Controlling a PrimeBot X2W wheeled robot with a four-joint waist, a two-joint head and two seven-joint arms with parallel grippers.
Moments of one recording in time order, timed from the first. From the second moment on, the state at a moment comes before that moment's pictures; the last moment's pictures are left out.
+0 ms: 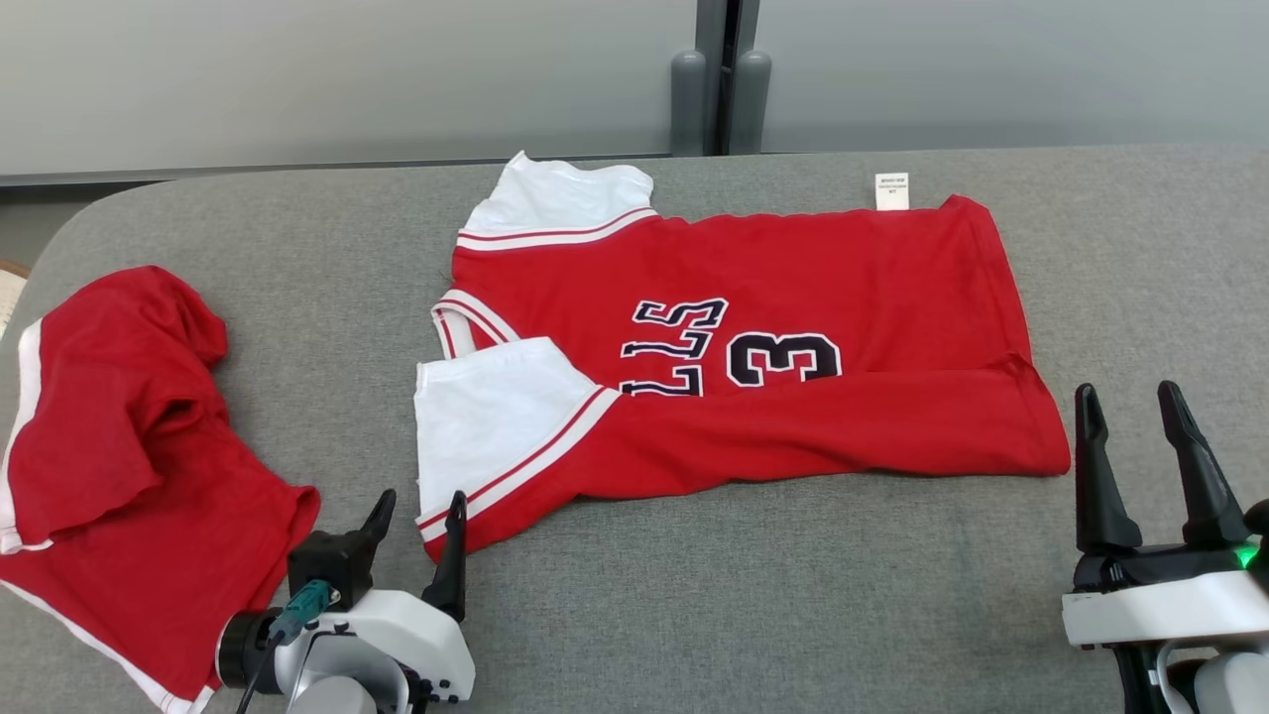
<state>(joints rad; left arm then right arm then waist) -0.23 0.07 -0.24 0.58 -0.30 0.00 -0.26 -0.08 -0.19 0.03 0.13 0.31 0.13 -0.26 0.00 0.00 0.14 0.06</state>
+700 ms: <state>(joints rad) -0.42 0.06 -0.29 0.95 -0.32 -0.06 -0.22 -0.09 -0.18 0.01 0.17 0.31 0.13 -0.26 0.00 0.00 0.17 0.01</state>
